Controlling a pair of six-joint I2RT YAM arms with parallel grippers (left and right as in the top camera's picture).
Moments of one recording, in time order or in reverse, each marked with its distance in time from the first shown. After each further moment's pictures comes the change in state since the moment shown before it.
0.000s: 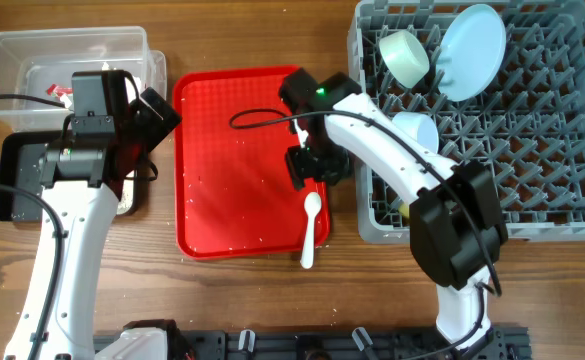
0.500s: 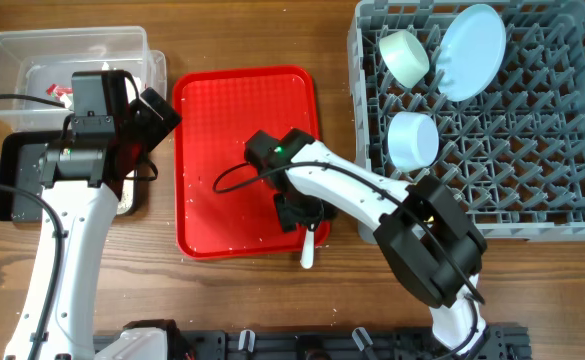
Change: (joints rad) left arm 0.000 0.000 0.000 0.000 0.000 0.000; right arm 0.204 0.000 -0.205 0.100 0.171 0.221
